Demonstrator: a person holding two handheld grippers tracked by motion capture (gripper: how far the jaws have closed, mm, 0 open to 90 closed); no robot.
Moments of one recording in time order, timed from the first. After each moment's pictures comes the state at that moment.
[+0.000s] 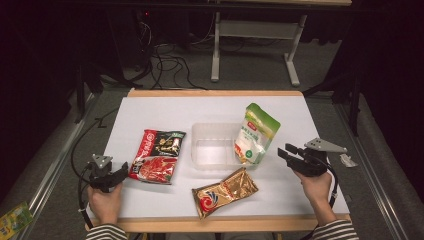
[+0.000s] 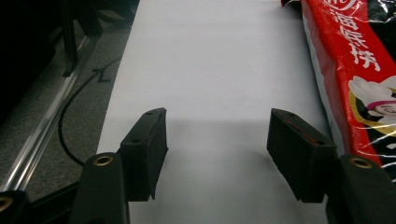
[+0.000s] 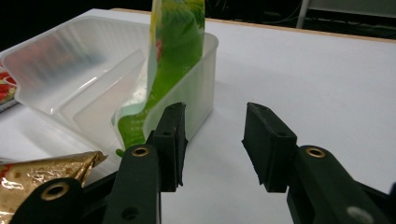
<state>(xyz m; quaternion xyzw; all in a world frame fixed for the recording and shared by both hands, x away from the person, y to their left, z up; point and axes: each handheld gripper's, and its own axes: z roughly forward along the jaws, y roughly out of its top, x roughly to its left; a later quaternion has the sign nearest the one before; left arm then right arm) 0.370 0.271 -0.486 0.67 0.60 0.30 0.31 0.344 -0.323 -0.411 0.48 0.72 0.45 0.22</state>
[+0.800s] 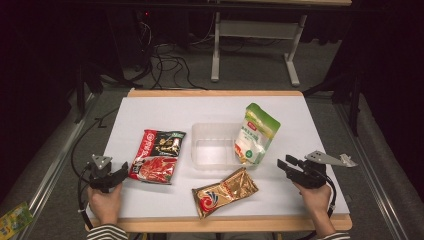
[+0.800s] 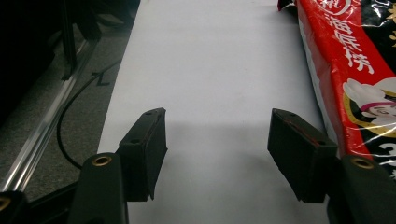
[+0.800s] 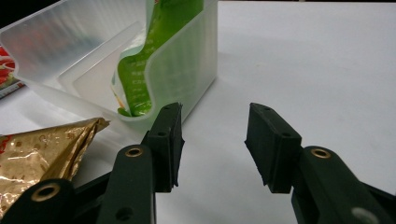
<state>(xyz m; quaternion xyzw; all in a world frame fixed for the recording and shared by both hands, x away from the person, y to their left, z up) 0.369 0.272 -0.486 0.67 0.60 0.30 0.32 0.323 -0.325 -0.441 0.50 0.71 0.46 0.21</state>
